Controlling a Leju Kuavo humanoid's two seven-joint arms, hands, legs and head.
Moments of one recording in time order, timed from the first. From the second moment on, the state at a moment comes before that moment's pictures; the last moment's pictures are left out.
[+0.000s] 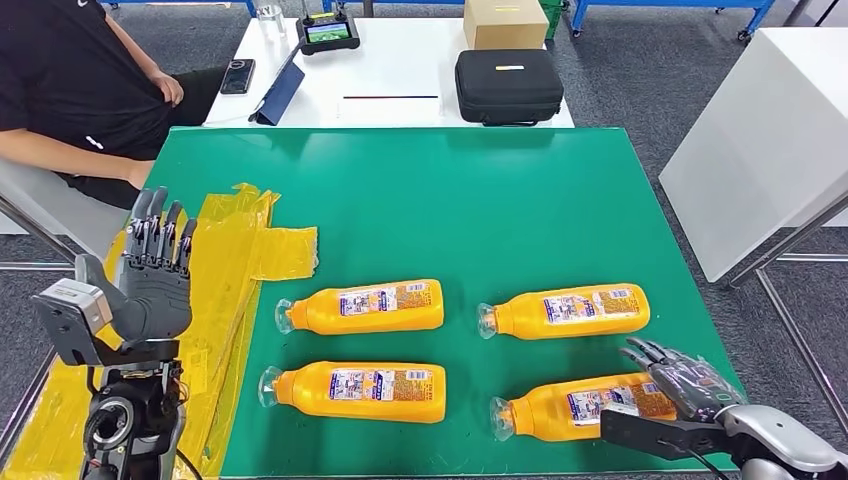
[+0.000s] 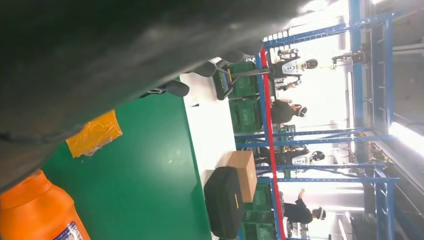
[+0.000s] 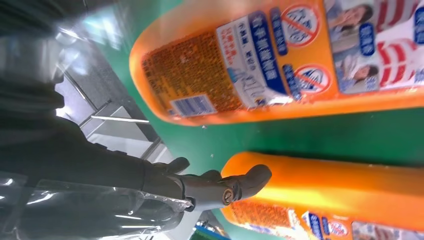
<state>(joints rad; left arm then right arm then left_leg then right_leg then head) -0.03 -0.09 0.06 -1.77 -0.06 -0.06 -0.25 0.19 -0.58 0.05 -1.73 0.92 0.39 -0.06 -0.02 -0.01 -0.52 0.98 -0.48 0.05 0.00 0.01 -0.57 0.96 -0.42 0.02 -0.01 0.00</state>
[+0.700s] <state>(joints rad) -0.06 -0.09 0.07 -1.73 -0.05 -0.06 -0.26 0.16 -0.58 0.15 -1.65 0.93 0.40 -0.05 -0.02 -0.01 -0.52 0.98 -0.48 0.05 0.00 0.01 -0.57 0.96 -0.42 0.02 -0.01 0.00</state>
